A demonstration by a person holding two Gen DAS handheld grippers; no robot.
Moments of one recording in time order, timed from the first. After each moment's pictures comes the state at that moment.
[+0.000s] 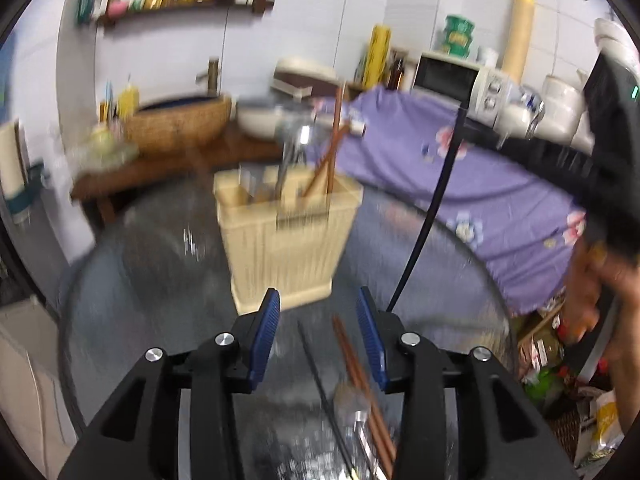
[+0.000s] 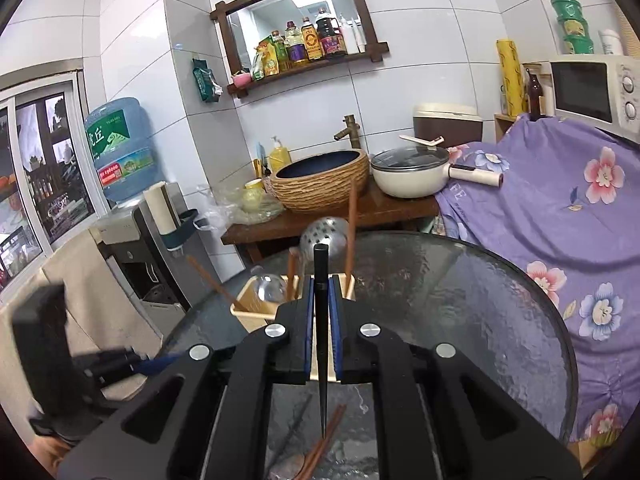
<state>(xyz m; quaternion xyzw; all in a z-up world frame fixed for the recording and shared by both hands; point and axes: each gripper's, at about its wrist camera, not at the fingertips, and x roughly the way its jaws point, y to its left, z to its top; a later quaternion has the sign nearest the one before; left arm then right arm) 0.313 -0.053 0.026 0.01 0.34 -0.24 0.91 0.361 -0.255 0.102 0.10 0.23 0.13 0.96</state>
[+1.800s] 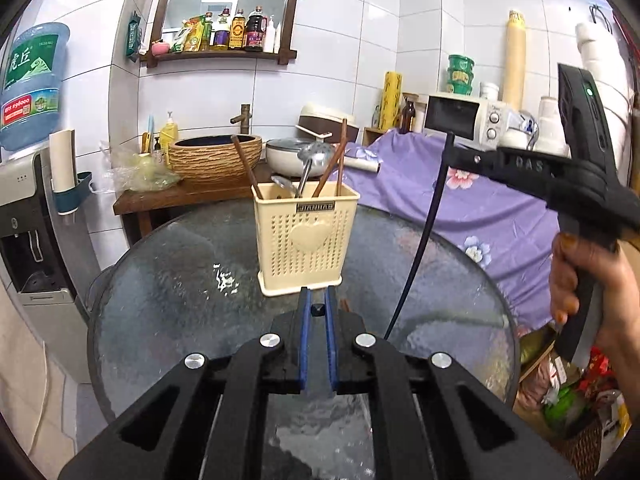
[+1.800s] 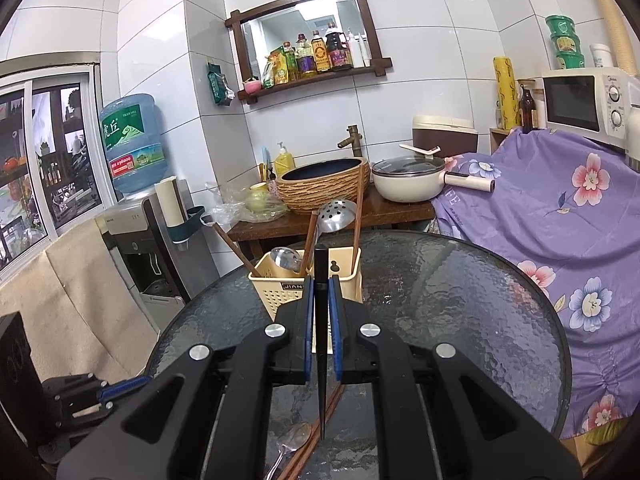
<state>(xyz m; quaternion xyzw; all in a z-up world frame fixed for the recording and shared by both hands) 0.217 -0.030 0.030 0.00 0.23 -0.19 0.95 0.294 -0.237 0.086 0.09 0.20 0.13 0.97</state>
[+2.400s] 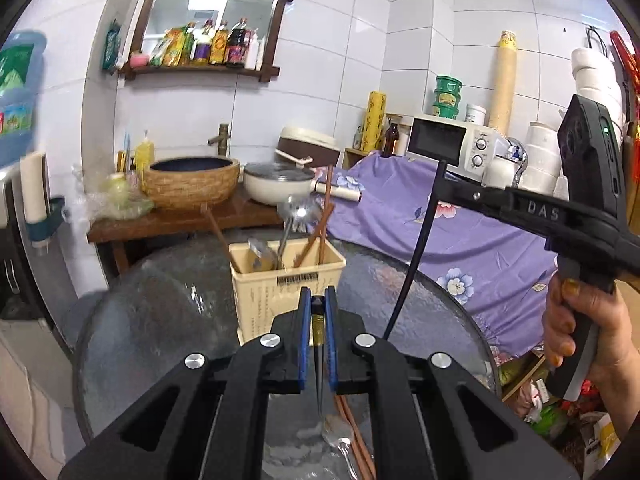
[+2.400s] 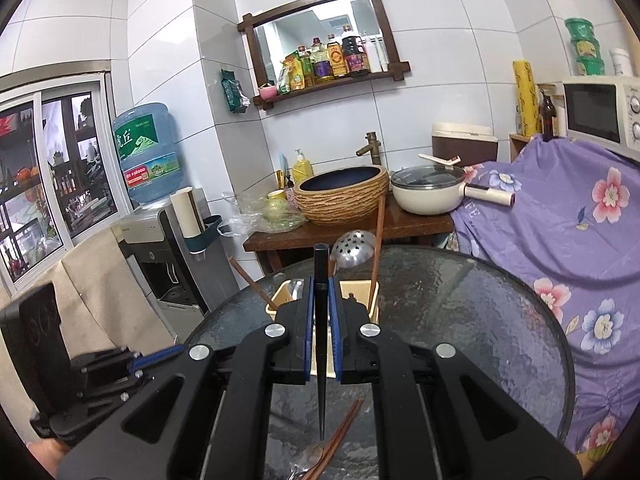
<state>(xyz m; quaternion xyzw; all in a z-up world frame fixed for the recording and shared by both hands) 0.270 -0.040 0.084 -0.01 0.21 -0.24 0.95 0.326 -0.240 0.130 0.09 0.20 0.17 0.96</state>
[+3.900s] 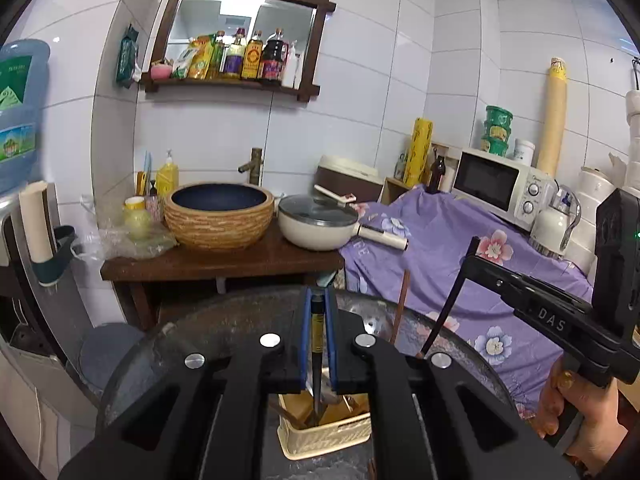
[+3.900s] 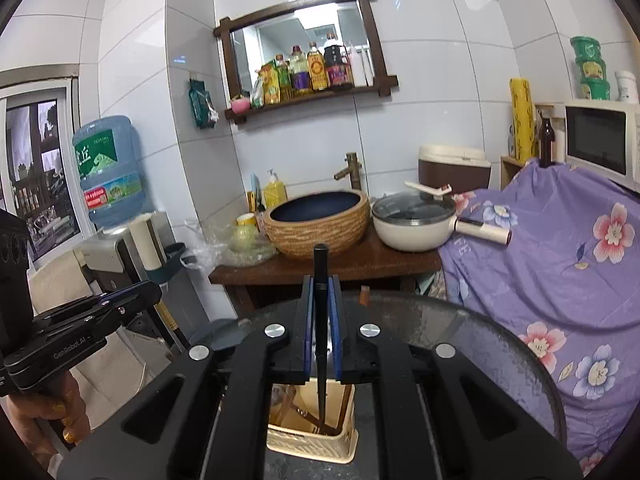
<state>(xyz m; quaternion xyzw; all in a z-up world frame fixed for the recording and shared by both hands) 0.412 -0.027 0.148 -0.04 0.20 -0.18 0.96 0.452 -0.232 0.157 0.08 0.19 0.12 0.97</state>
